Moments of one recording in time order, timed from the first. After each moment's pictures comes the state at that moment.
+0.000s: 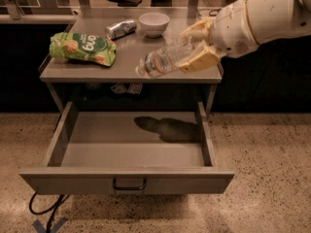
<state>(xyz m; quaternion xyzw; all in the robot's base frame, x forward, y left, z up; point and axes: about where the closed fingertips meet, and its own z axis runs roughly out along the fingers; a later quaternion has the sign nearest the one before) 0.559 -0.079 0.975 -0.65 0.62 0.12 0.43</state>
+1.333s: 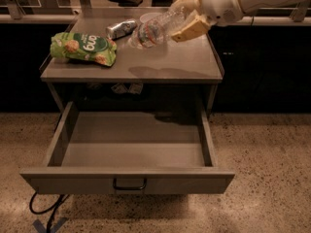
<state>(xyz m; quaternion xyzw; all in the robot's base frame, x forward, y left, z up) 0.637 -0.068 1.010 -0.66 0.57 0.12 0.47</state>
